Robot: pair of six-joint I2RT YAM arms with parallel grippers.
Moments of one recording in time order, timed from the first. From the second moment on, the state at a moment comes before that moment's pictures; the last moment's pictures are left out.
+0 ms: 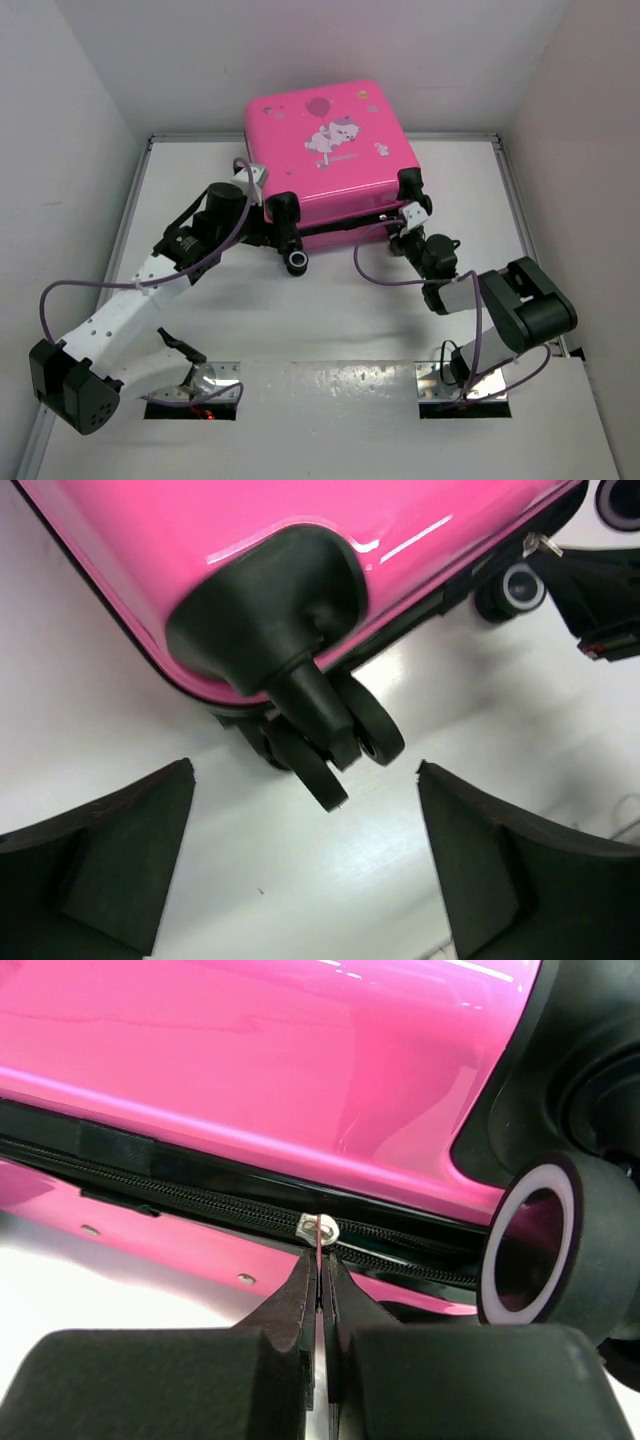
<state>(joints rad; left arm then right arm) -0.52 1.06 0.99 -0.42 0.02 -0.30 0.34 1.54 0.26 1.23 -0.10 -0.14</state>
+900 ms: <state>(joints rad) -0.64 1.51 1.30 -0.68 -0.26 -0.55 0.33 1.45 0.37 0.88 -0.12 -0.17</state>
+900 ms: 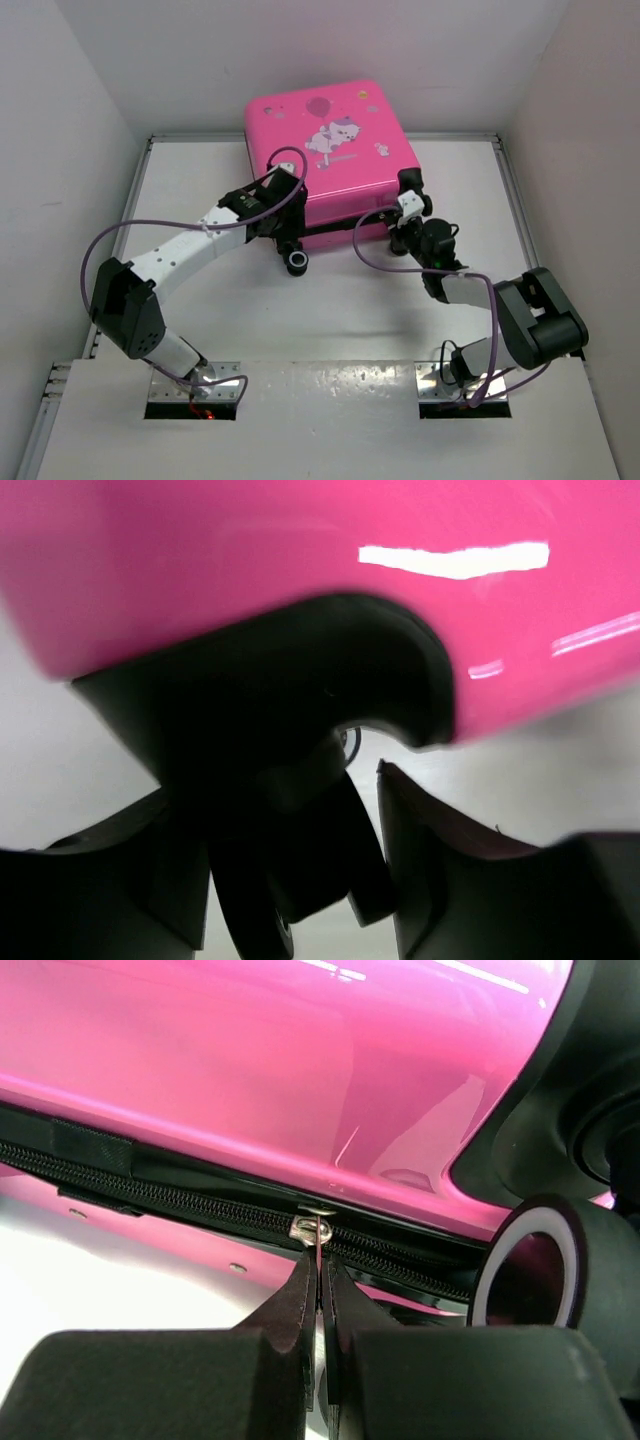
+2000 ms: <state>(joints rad) -0.45 1.51 1.30 -0.67 -0.14 -0.60 0.17 1.31 0.28 0.78 -0.05 0.06</state>
